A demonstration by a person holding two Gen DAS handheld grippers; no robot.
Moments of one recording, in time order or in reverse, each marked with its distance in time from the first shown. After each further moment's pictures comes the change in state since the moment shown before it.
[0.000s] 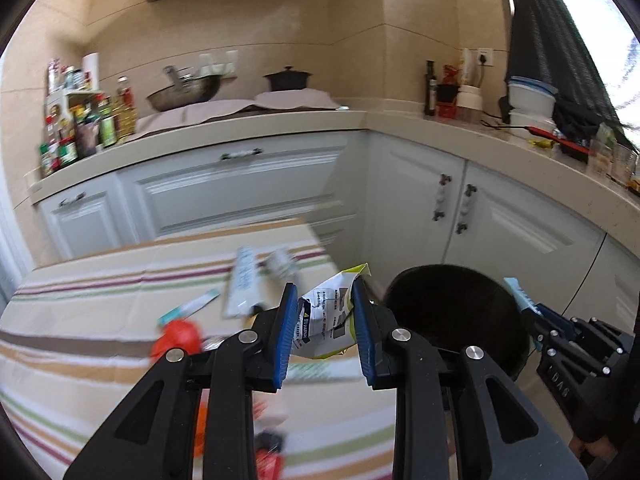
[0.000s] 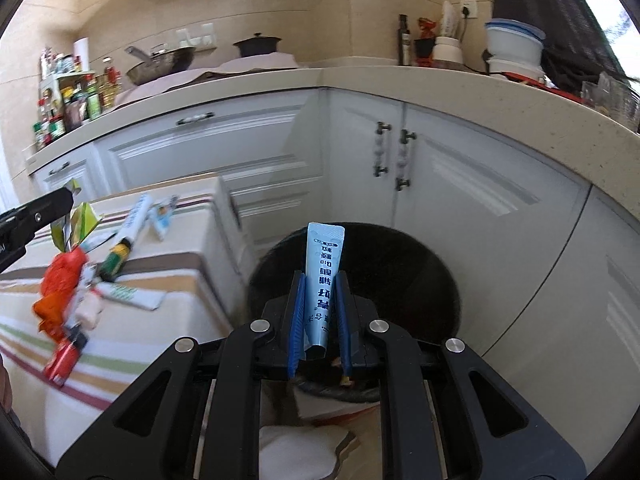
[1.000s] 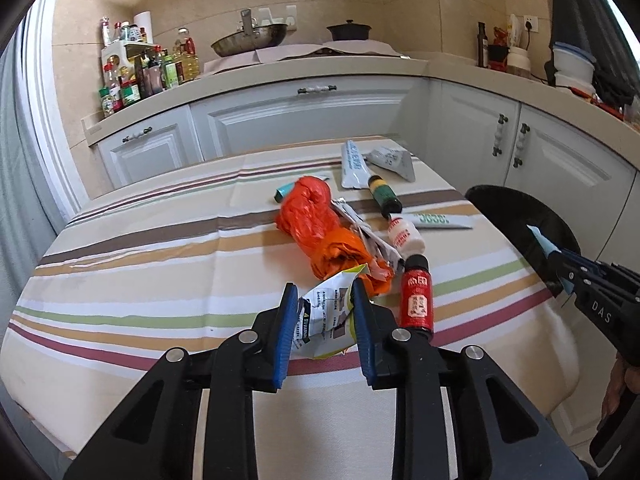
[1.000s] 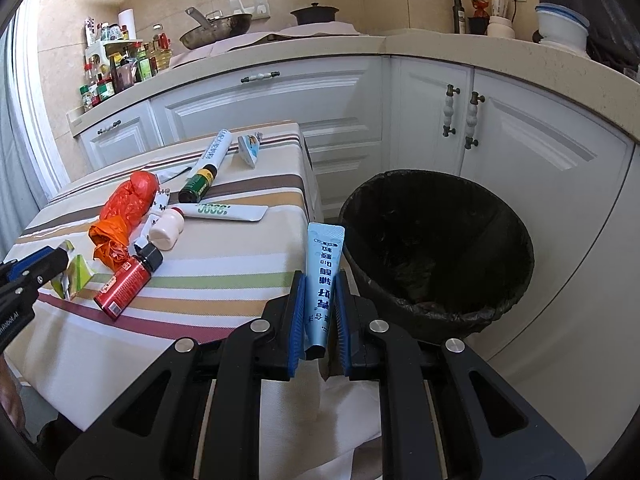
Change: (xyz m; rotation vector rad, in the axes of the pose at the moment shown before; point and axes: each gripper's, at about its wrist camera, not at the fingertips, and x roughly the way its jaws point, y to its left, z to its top) left arm -0.060 0.086 -0.099 -0.053 0.155 0.181; right arm -0.022 0.071 -0.063 -0.061 0.088 0.168
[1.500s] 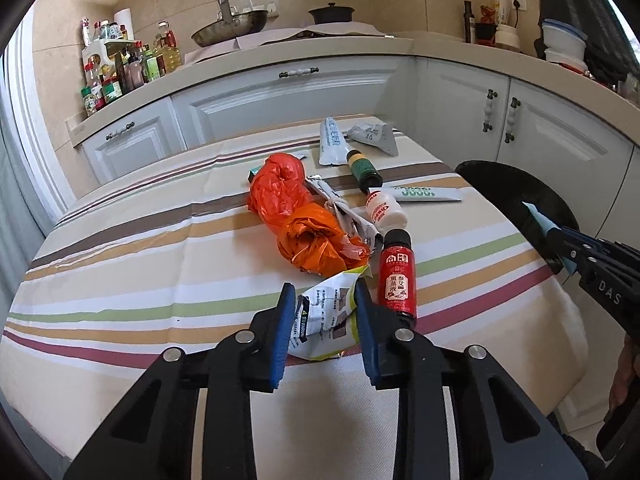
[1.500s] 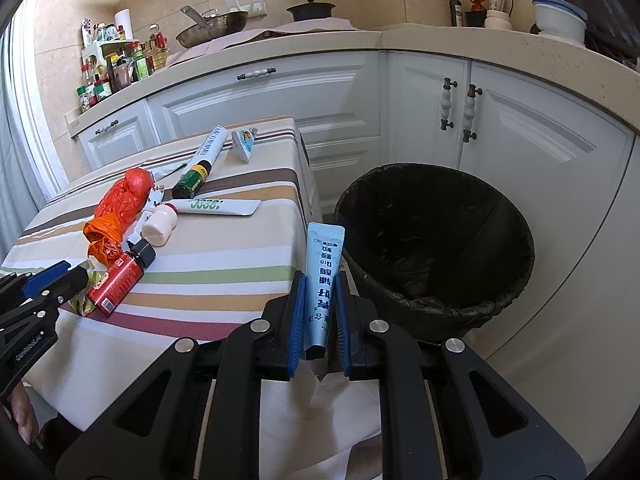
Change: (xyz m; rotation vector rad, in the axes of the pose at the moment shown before) left arm 0.015 -0.018 -0.012 0.057 0.052 -0.026; right arm 0.005 -0.006 -0.004 0.013 0.015 0.004
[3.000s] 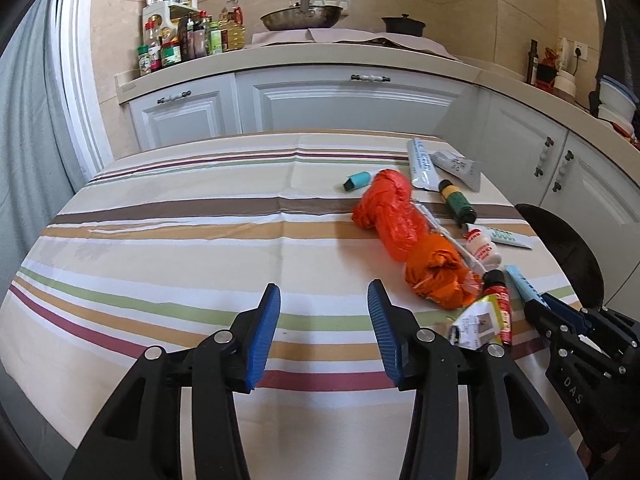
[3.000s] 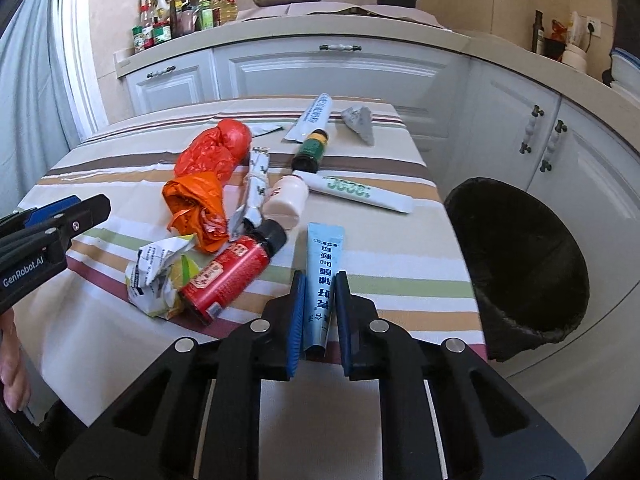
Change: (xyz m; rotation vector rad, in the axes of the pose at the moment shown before) left arm -0.001 0.077 0.006 -0.183 0.002 0.069; right arm 0.015 0.104 0.002 -0.188 0.078 0.081
